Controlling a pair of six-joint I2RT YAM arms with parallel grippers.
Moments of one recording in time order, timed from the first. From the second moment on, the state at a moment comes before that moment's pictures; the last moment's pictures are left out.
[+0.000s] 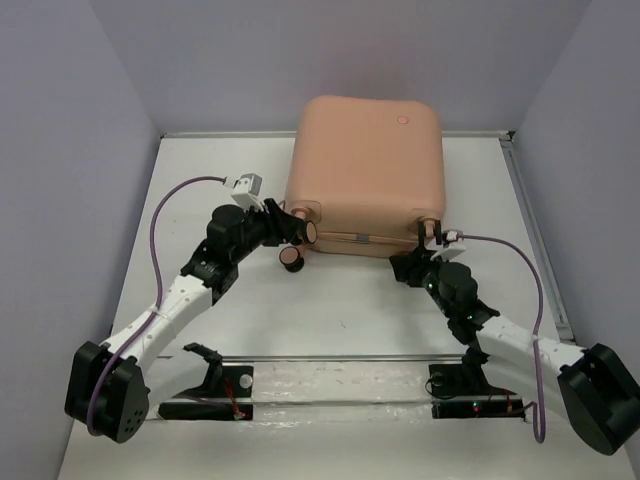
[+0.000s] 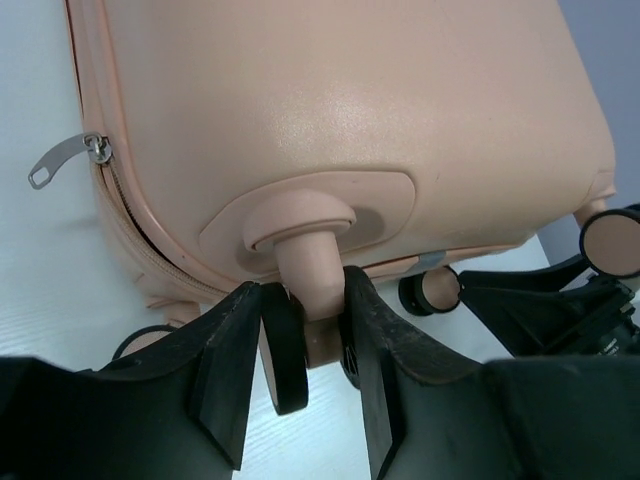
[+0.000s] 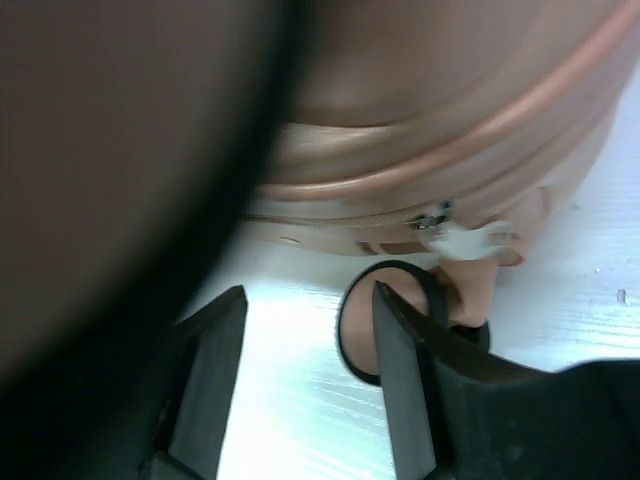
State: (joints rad) left arm -0.45 1.07 0.65 0.18 0.18 -0.59; right arm 0.56 0.96 0.16 0.57 0.18 0.59
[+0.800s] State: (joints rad) left arm -0.31 0.90 0.66 -0.12 0.39 -0.49; right arm 0.59 1.22 0.42 0.50 -0.13 0.45
